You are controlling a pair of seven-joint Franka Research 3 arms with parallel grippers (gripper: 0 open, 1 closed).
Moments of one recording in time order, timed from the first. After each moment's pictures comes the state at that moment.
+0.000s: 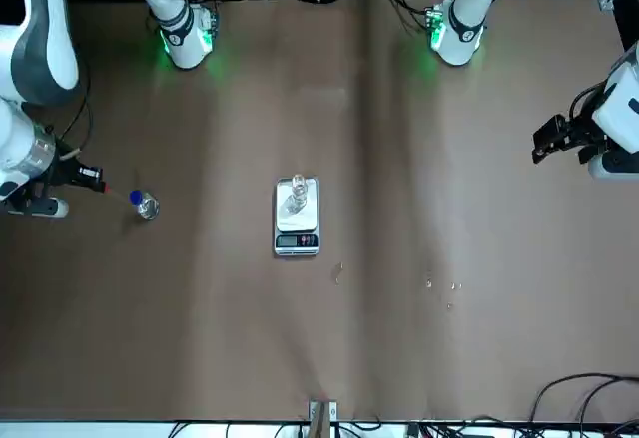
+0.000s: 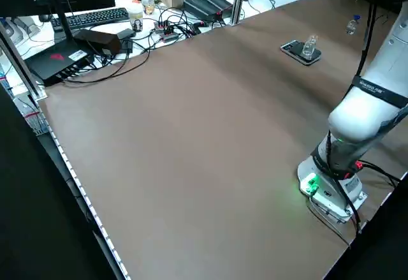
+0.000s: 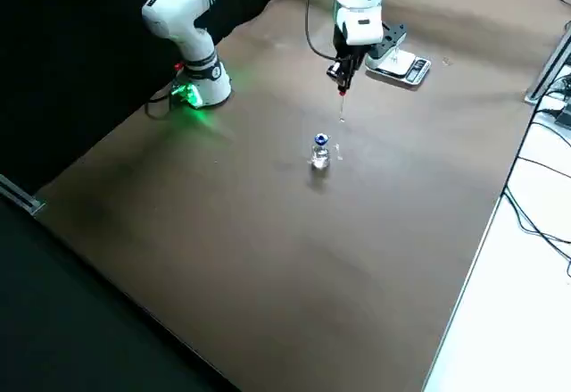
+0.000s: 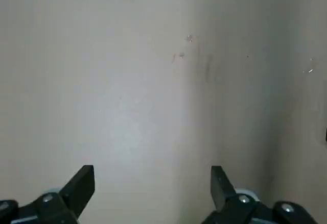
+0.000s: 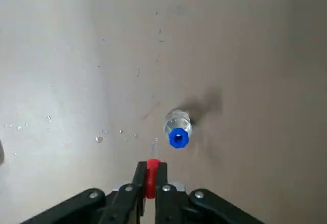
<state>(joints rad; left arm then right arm) -0.13 0.08 0.04 -1.47 0.00 1.57 -0.06 0.04 0.07 -0.12 -1.88 0.02 1.87 0.01</state>
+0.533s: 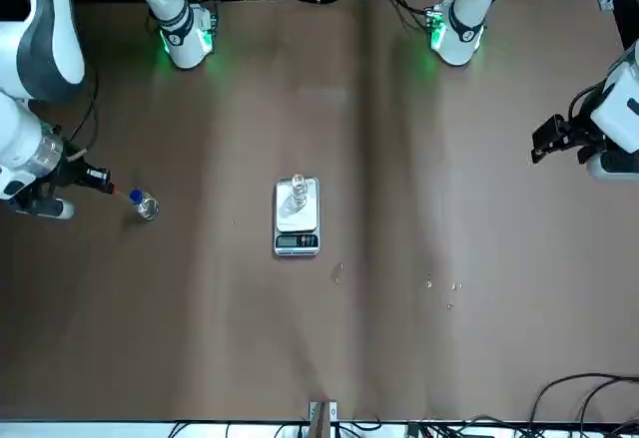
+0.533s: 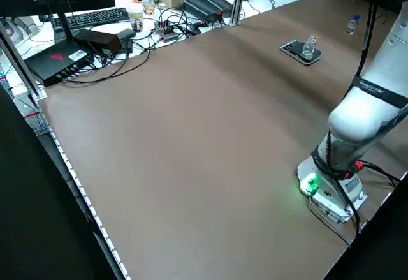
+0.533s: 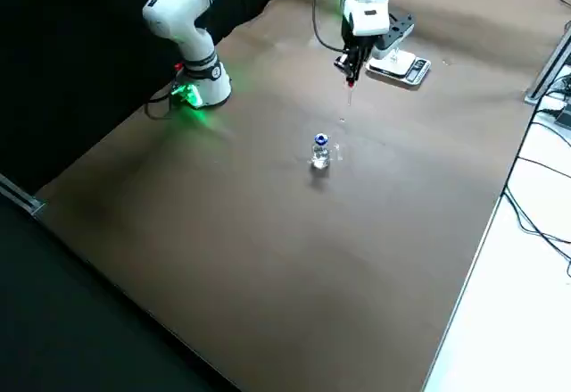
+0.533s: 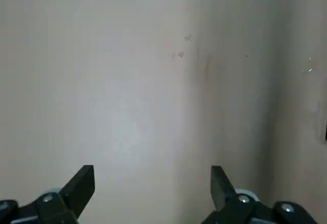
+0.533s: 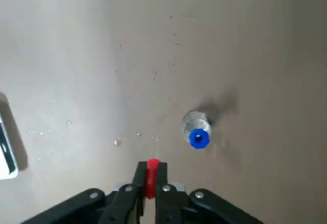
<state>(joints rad) -0.13 0.08 0.04 -1.47 0.00 1.57 -0.06 0.07 0.07 -0.11 -1.86 0.06 1.87 0.07</state>
